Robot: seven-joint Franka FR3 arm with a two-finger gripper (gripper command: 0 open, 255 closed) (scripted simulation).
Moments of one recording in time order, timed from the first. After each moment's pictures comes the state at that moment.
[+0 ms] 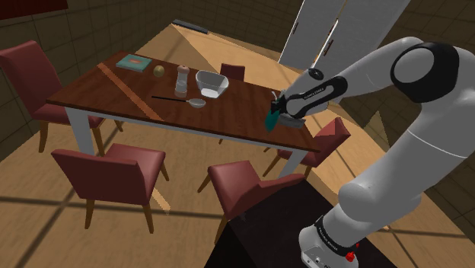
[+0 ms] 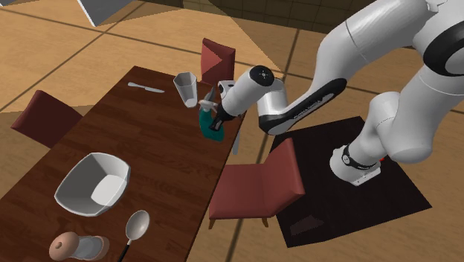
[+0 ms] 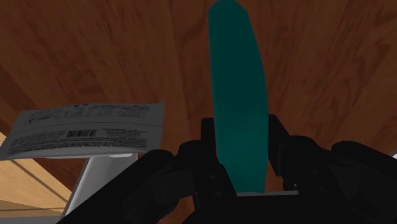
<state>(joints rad) -0.35 0.10 -0.10 -2.38 -0.34 2.98 0.46</state>
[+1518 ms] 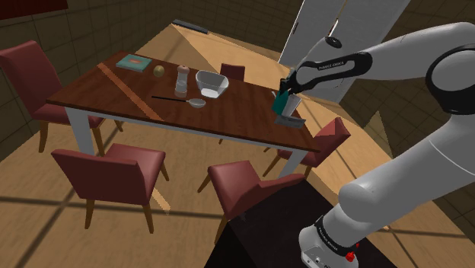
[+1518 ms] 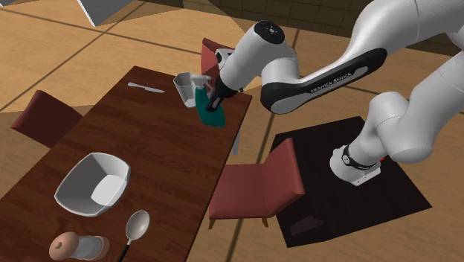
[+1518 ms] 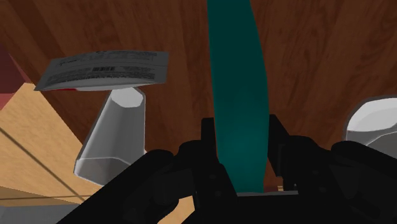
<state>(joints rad) -0.34 -0.11 -0.07 -2.28 -0.19 2.67 0.33</state>
